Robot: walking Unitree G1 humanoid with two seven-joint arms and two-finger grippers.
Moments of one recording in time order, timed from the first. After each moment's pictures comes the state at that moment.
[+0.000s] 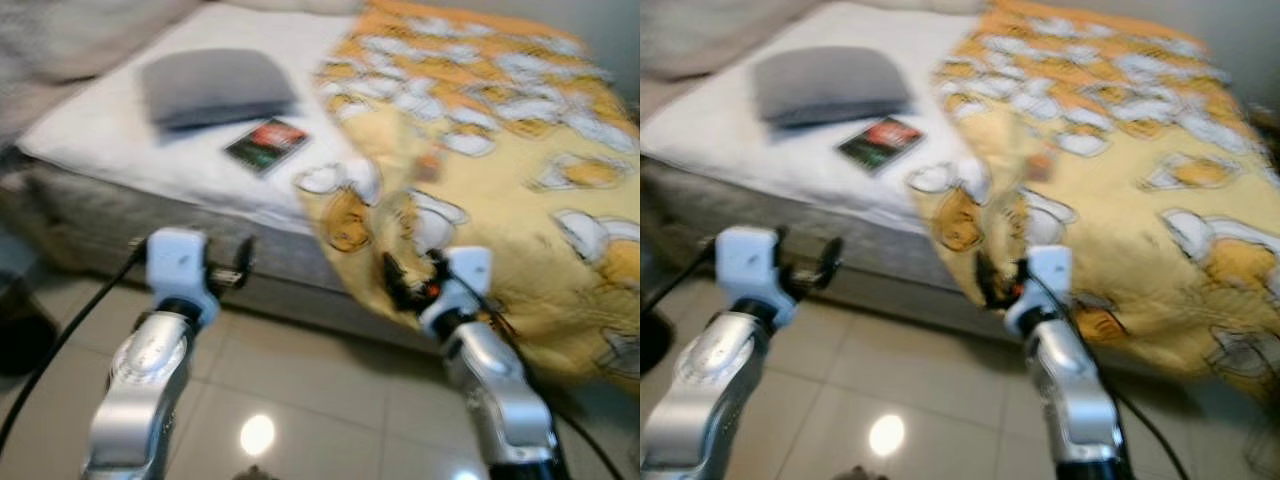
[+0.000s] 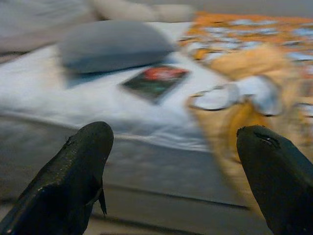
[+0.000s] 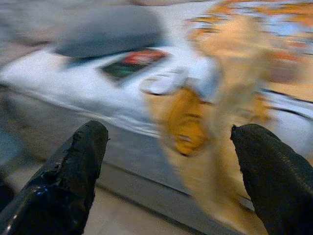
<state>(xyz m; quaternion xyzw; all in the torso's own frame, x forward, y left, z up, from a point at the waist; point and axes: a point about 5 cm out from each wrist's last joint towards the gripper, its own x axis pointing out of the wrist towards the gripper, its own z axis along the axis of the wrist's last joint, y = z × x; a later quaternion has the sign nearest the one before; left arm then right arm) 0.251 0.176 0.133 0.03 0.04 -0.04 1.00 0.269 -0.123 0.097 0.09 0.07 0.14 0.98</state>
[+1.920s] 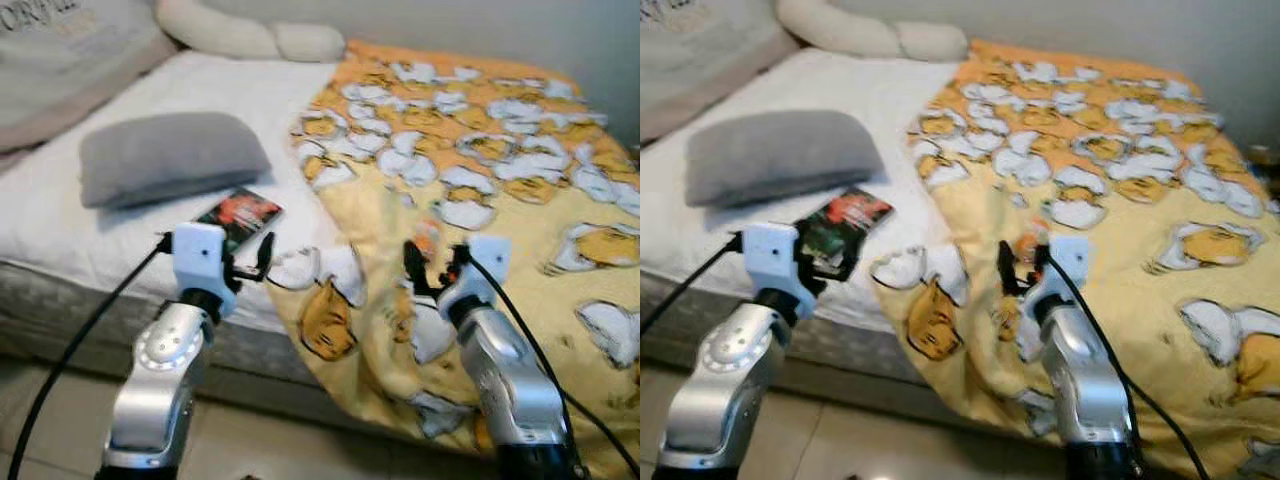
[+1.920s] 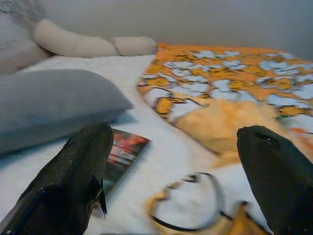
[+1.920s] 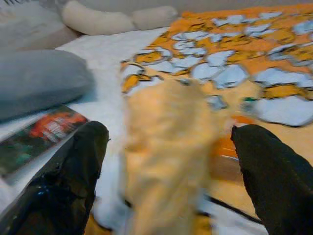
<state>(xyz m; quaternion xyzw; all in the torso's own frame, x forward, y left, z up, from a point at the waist) 0.264 0.159 0.139 0.02 0.02 -0.08 1.00 0.285 -0.136 0.105 0.09 0.08 0.07 0.99</state>
